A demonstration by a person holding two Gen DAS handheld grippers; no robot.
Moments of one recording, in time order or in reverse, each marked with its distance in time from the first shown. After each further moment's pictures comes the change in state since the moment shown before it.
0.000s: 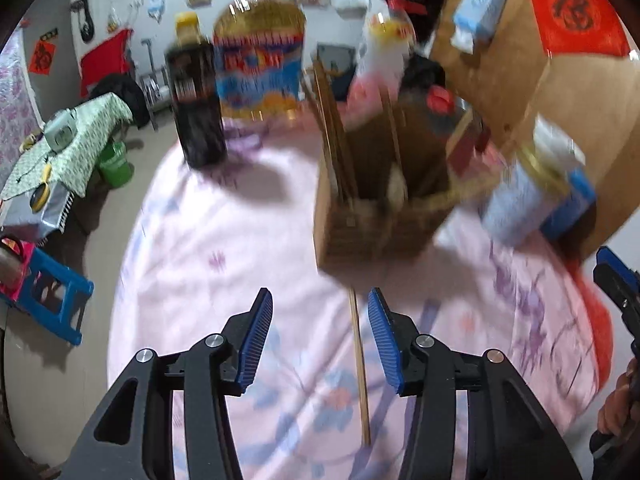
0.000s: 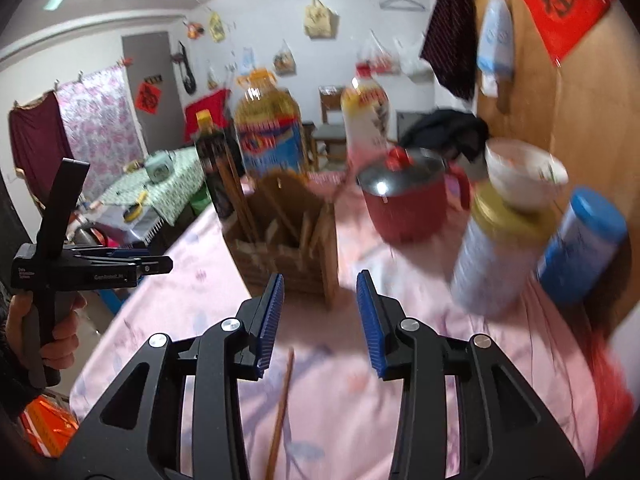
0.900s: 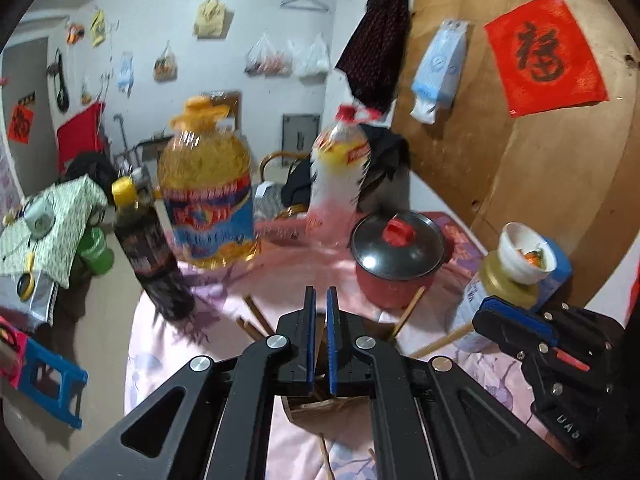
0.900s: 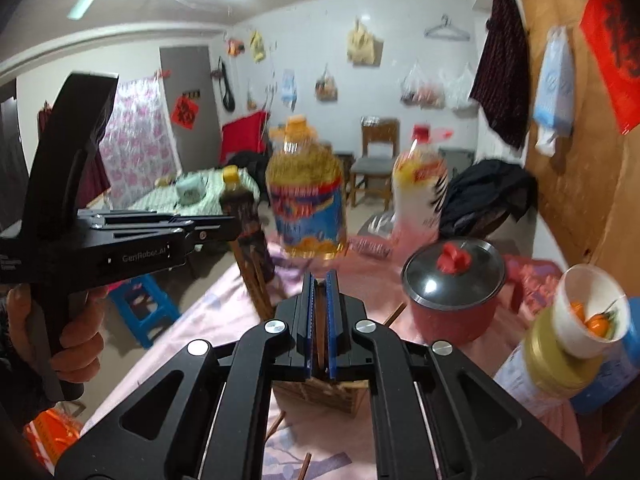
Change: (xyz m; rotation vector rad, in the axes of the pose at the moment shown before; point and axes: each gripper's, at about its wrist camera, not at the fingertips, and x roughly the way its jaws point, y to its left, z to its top) left arm -0.032 -0.041 0.167 0.092 -0.245 -0.072; right arm 0.067 0.028 0.135 -0.110 -0.103 0.137
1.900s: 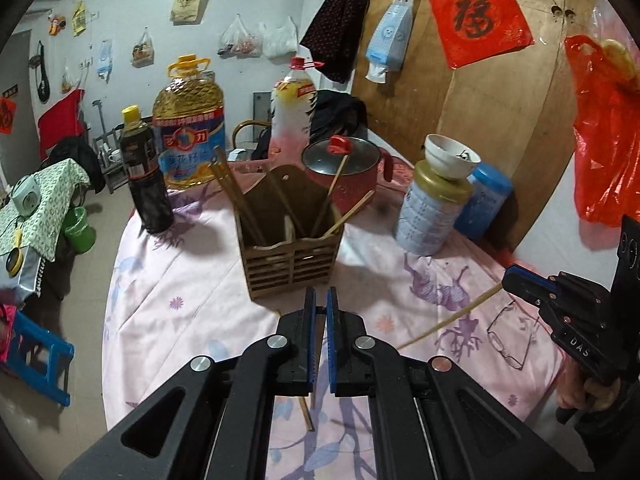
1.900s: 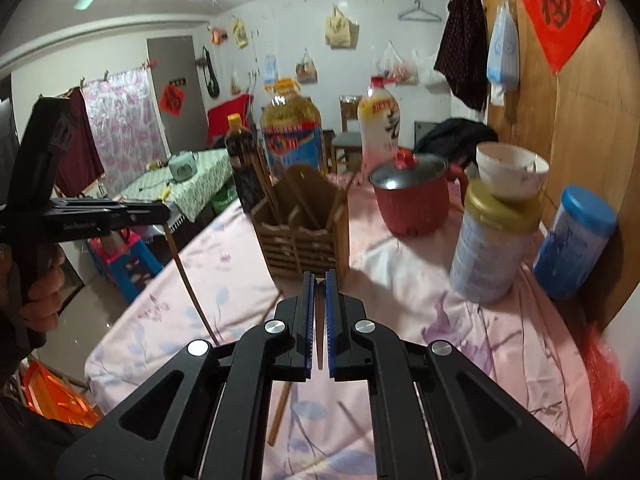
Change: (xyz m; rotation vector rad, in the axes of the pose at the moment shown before) left arm -0.106 -0.040 -0.149 0.055 0.053 -0.100; right arm -0.145 0.005 -0.132 0.048 0.010 -0.052
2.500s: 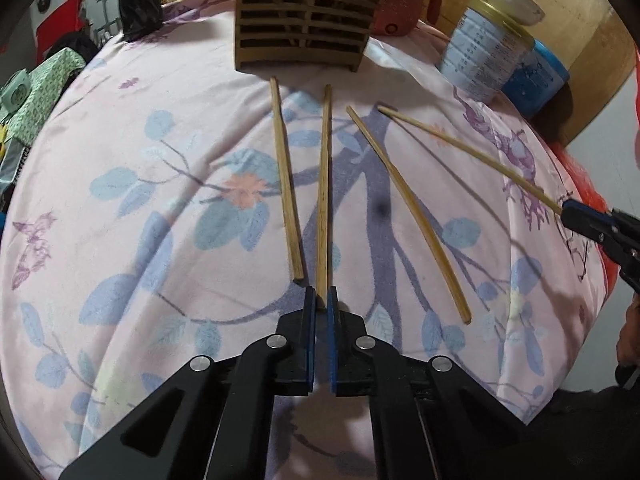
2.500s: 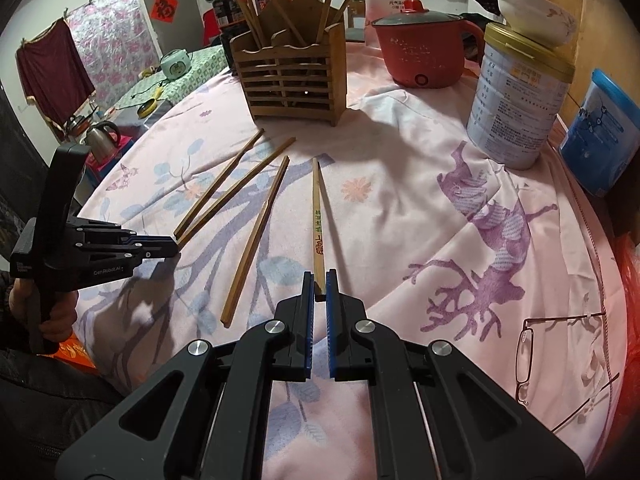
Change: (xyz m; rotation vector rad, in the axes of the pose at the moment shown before) left arm 0.125 0.013 -0.178 -0.151 0.346 0.007; right arm 0.059 -0.022 -0.119 -0.009 0.394 0.007
